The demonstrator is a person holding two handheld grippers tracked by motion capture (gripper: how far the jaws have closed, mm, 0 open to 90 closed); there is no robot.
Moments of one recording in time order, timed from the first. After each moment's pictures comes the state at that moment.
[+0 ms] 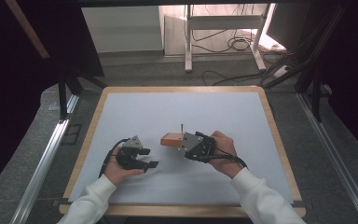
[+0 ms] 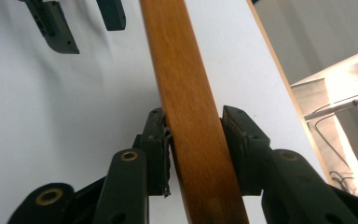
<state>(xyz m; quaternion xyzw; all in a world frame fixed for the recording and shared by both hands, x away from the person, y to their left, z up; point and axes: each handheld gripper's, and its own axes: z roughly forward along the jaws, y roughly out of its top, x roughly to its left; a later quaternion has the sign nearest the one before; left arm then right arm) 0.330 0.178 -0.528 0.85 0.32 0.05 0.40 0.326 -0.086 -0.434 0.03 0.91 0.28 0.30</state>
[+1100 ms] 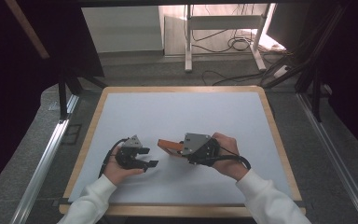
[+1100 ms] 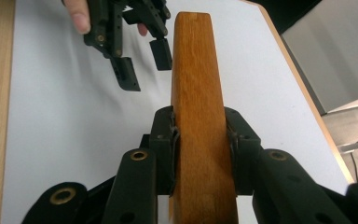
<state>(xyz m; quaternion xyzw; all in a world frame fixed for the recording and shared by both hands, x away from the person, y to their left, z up) 0.330 0.178 -0.528 0.85 0.32 0.06 0.41 0.302 -0.096 -0.401 0.01 0.91 0.34 0.23</state>
